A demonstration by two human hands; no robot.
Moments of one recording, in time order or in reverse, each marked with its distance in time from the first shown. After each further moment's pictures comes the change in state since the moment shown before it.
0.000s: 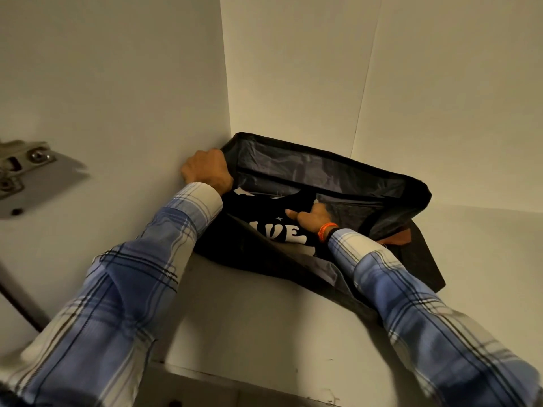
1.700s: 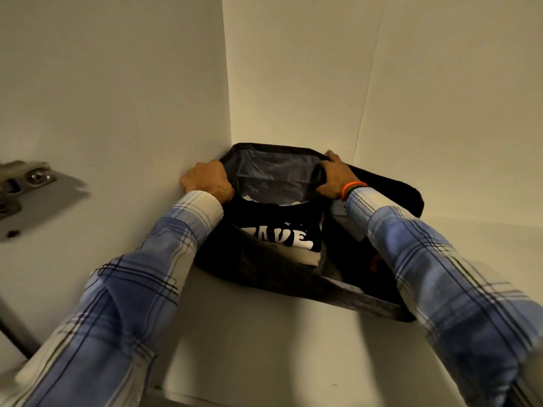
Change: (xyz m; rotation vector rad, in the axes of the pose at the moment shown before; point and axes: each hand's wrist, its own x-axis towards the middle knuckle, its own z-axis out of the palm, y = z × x) left_hand 0.014 0.001 -0.002 -0.002 -0.038 -0.057; right_hand 0.042 -0.079 -0.091 -0.757 0.062 -0.420
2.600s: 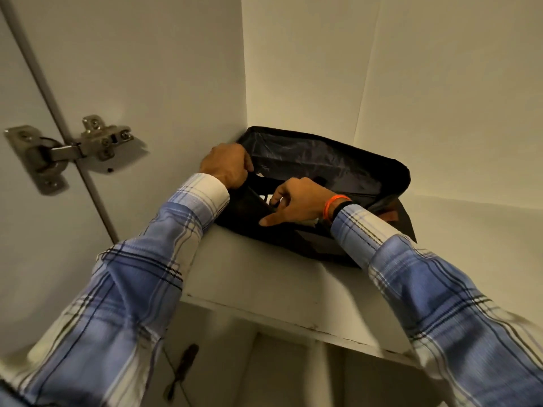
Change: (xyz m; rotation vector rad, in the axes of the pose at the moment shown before) left_hand -0.098 -0.014 -0.040 -0.158 0.000 0.250; right_hand -0.178 -0.100 -0.019 0.145 -0.303 -0.283
